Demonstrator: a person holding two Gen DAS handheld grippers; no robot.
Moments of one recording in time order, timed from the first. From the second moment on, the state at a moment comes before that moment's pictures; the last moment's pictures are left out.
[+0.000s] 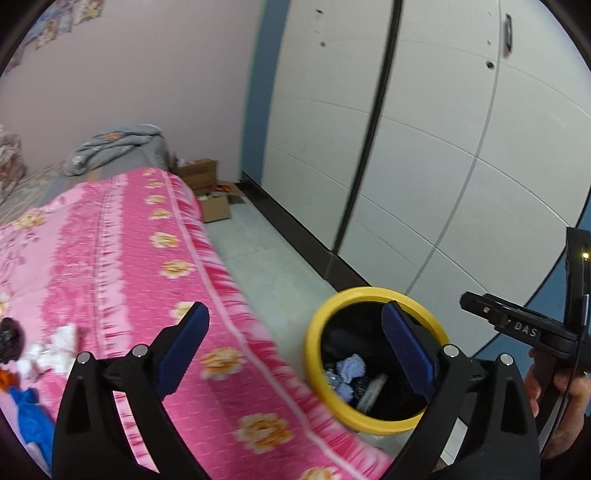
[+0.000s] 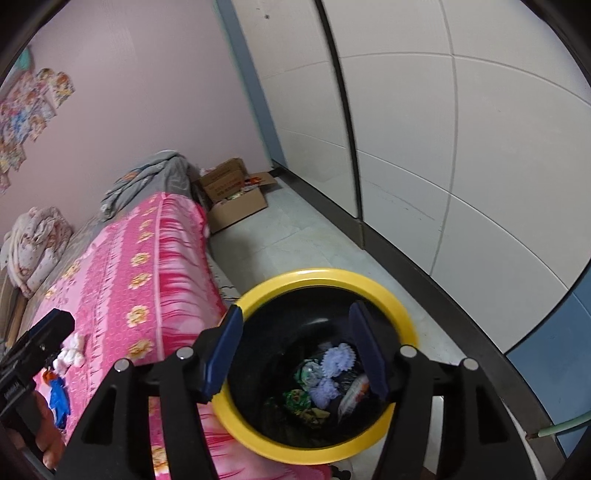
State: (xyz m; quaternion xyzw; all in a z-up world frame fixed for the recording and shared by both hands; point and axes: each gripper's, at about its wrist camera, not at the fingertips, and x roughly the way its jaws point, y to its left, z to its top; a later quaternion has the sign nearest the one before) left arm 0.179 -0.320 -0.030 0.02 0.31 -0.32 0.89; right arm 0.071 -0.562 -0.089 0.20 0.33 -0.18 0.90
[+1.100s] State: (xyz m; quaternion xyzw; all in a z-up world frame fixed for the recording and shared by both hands) left arm 0.264 0.010 -0.037 -0.01 0.30 -0.07 0.95; right arm 0.161 -0.290 -0.045 0.08 0.34 0.07 0.94
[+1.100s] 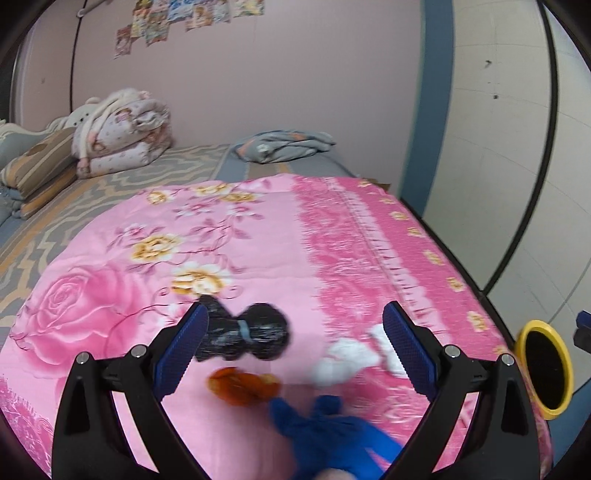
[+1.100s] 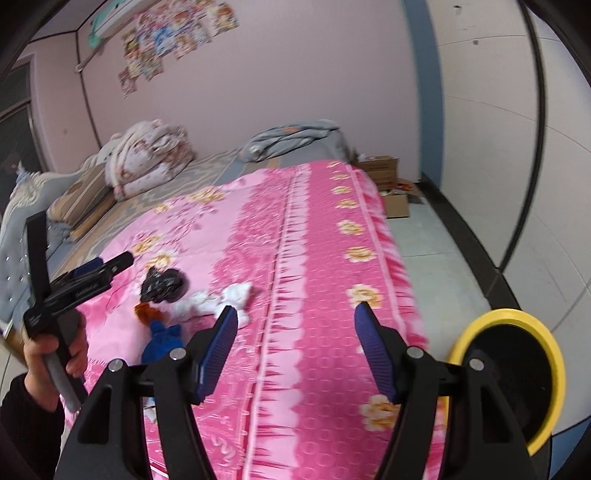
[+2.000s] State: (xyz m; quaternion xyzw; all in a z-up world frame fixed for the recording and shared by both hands) left arm 0.352 0.072 -0.139 -0.04 0.40 -0.05 0.92; right arm 0.223 -0.130 -0.136 -0.01 0.45 0.21 0.87
